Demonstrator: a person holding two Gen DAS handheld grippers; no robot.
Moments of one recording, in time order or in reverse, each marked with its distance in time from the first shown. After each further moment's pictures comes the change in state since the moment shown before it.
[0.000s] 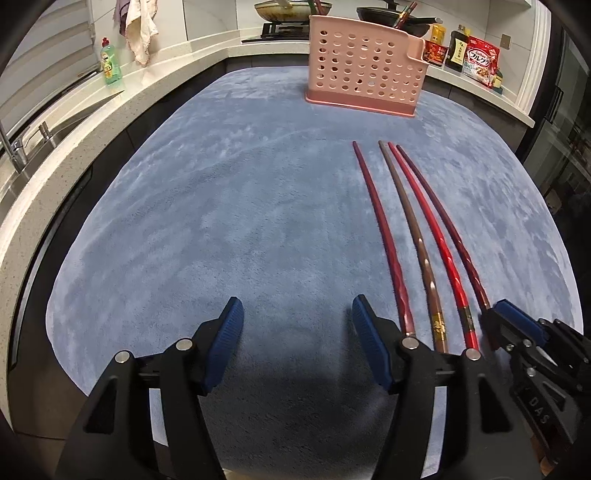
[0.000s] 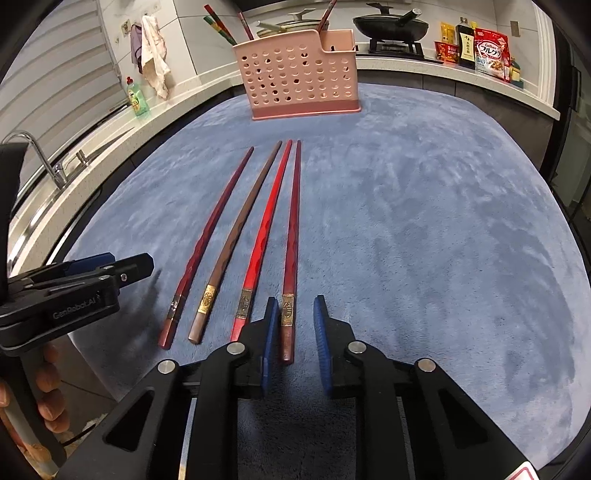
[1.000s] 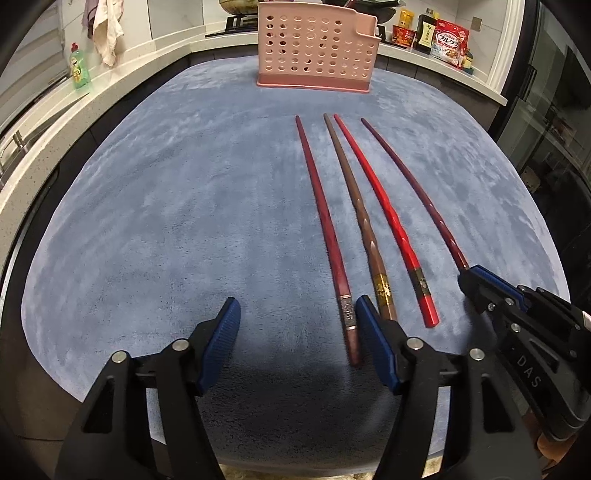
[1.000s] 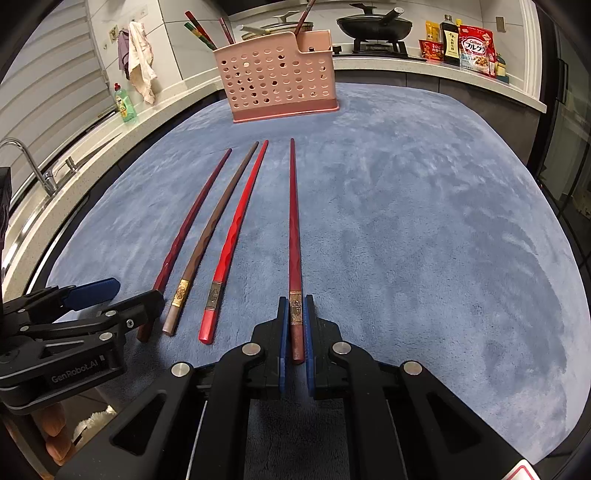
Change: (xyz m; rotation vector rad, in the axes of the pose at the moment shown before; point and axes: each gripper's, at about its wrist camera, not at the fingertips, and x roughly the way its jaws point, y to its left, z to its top) left arm 0.001 -0.034 -0.020 0.067 0.033 -0.081; right arm -0.005 -0.018 -0.005 0.035 -0.012 -0.032
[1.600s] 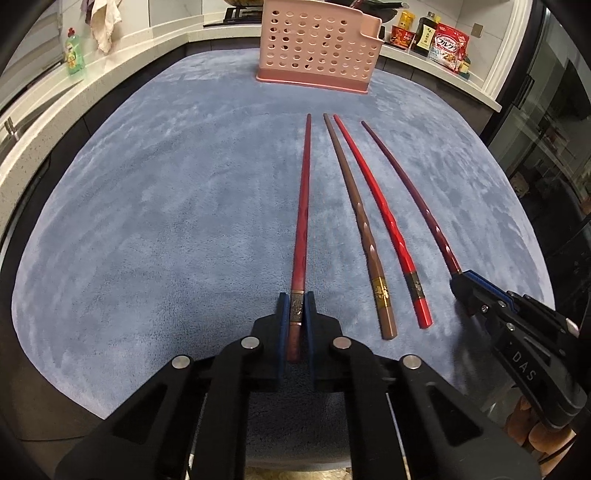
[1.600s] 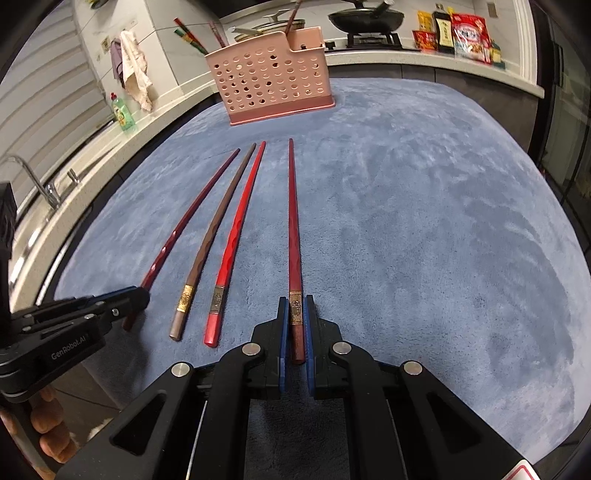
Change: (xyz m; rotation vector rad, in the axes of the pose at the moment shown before) left arm -0.002 0.014 0.006 -0.039 0.035 -0.075; right arm -0.001 -0.006 0.002 0.064 0.015 0.041
